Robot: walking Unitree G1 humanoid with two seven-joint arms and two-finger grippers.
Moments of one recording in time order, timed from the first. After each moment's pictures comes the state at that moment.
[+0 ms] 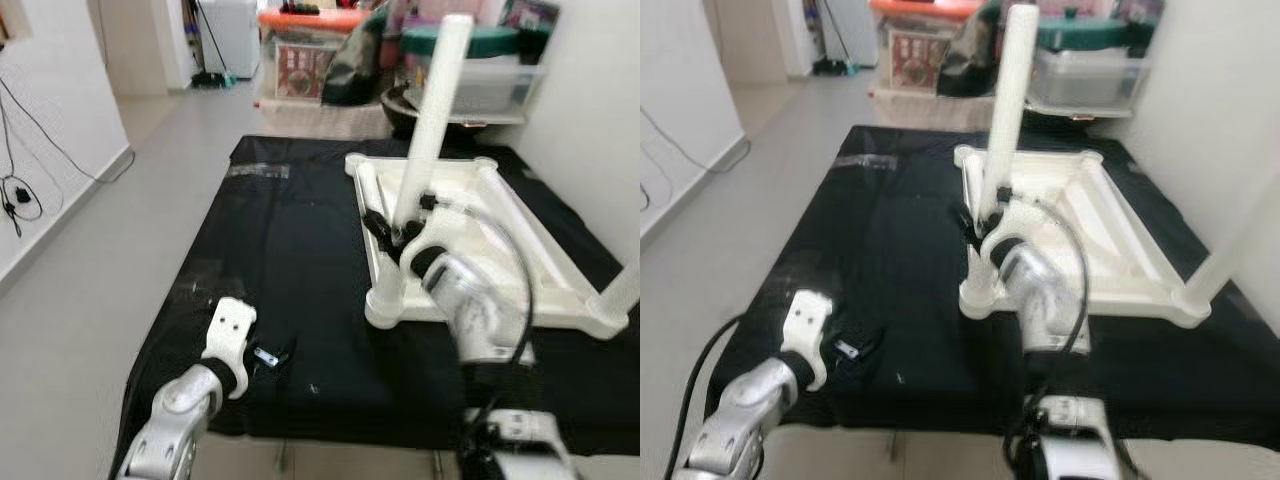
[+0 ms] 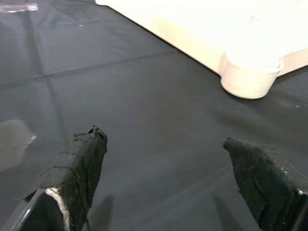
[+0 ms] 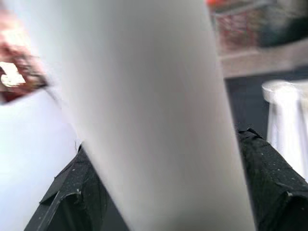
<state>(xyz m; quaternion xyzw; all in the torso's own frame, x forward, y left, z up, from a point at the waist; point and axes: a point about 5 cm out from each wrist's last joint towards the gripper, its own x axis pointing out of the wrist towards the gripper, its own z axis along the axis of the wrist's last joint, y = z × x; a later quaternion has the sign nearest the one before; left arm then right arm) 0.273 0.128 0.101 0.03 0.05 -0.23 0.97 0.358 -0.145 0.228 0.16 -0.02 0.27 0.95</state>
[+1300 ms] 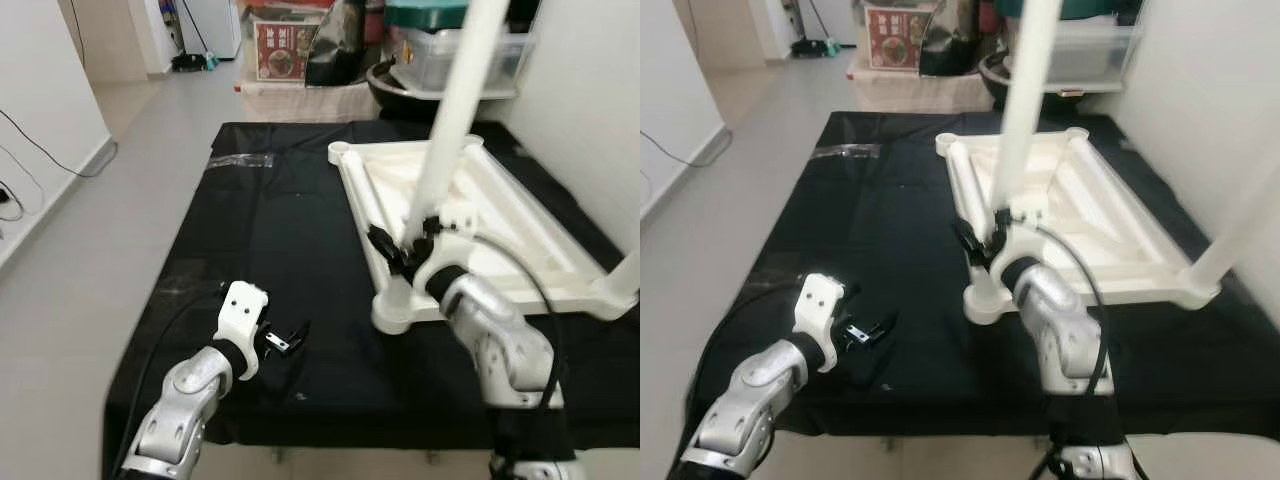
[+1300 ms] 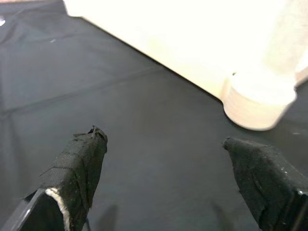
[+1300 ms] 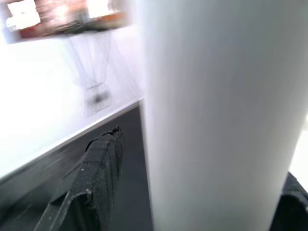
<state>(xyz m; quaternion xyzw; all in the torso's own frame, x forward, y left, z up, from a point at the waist) 0.278 0.121 0.111 0.03 0.04 -0.25 0.97 0.314 -0.136 0.214 0.02 -0.02 0.35 0.94</state>
